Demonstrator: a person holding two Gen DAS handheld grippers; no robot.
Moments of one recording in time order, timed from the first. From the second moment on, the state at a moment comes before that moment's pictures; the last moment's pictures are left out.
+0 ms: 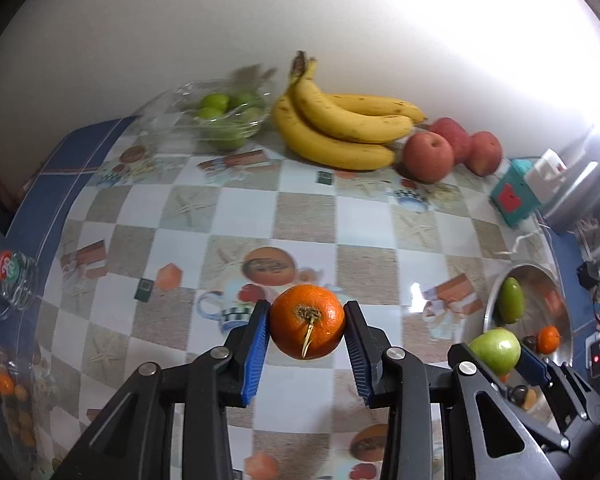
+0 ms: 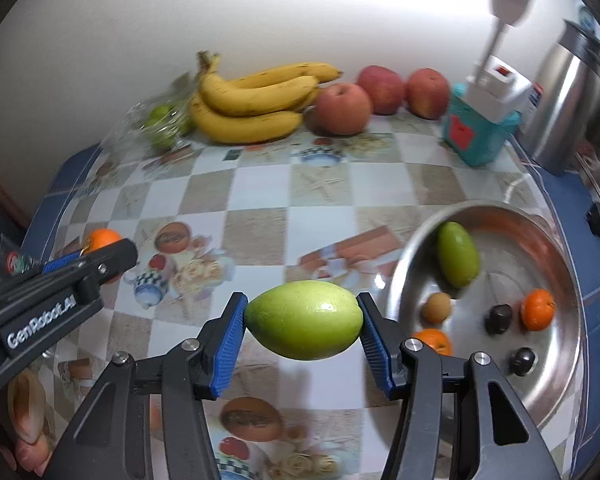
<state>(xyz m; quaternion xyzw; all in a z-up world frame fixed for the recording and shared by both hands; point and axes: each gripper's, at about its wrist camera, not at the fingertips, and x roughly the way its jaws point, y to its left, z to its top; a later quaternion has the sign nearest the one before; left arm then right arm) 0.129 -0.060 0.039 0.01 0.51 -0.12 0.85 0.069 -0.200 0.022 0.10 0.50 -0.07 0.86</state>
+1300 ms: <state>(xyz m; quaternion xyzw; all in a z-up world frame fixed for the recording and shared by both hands) 0.077 -0.245 0.004 0.14 0.48 -0.31 0.81 0.043 -0.380 -0.008 0.24 0.44 -0.19 0.84</state>
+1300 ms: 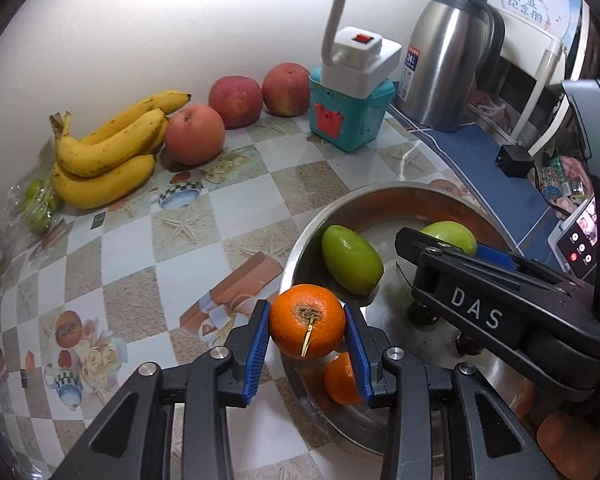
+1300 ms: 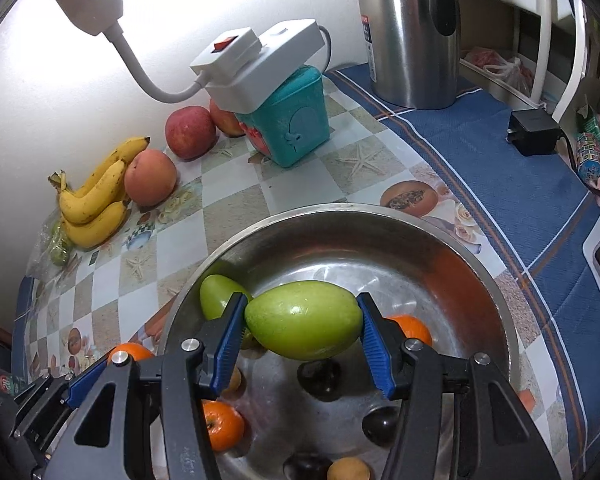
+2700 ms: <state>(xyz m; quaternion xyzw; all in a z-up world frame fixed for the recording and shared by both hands) 0.081 -0.245 0.005 0.14 0.48 -0.31 0.81 0.052 -0.374 -0.020 0.21 0.46 -0.20 0.84</state>
